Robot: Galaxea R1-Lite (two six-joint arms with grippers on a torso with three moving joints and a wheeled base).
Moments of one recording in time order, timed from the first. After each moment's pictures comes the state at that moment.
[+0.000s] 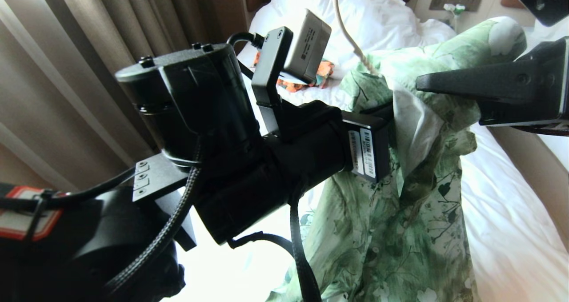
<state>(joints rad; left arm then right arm) -1.04 1.69 -1.05 -0.84 0.04 -0.09 0.41 1.38 -1.23 -0.13 0.83 0.41</state>
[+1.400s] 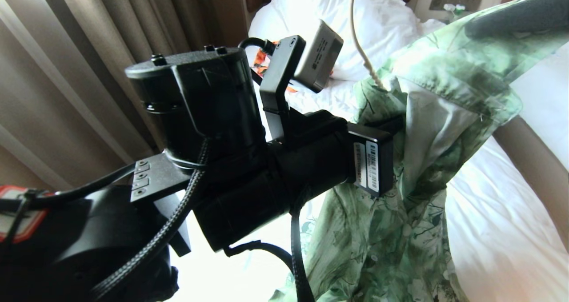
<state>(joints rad) -1.05 1.68 -1.06 -0.74 0.03 -0.09 0.59 1.45 -1.96 0.76 0.25 -0.06</state>
